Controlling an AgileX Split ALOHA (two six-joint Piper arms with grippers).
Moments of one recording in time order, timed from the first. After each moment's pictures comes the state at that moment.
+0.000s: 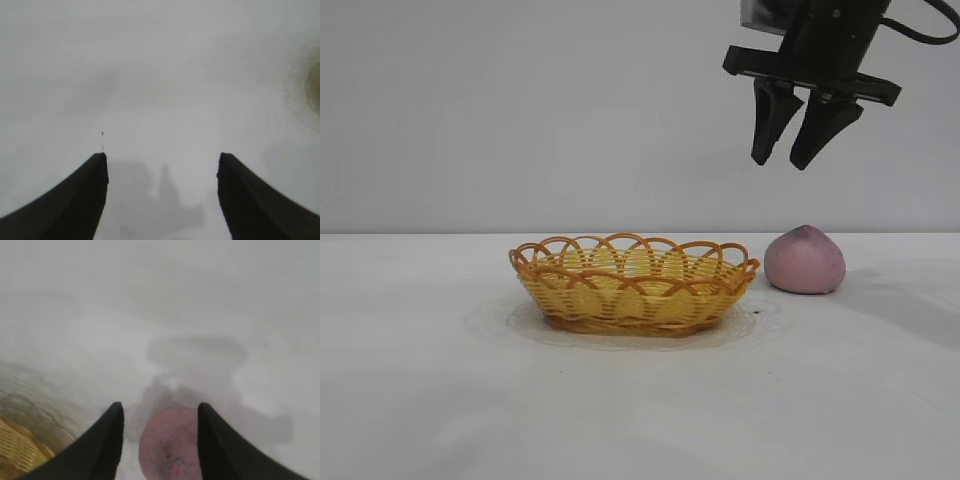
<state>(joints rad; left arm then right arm) 0.02 0.76 -0.64 -0.03 0.84 0.08 0.28 2.03 -1.58 0.28 0.78 -0.20</state>
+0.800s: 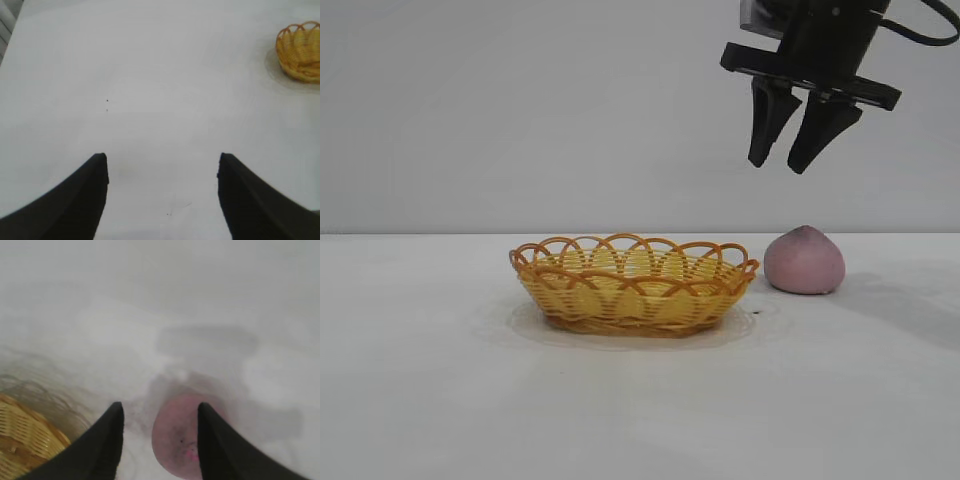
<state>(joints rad) 0.02 -0.02 -0.49 -0.04 1.12 0.08 0.28 2.03 -1.59 0.30 0.83 -0.21</state>
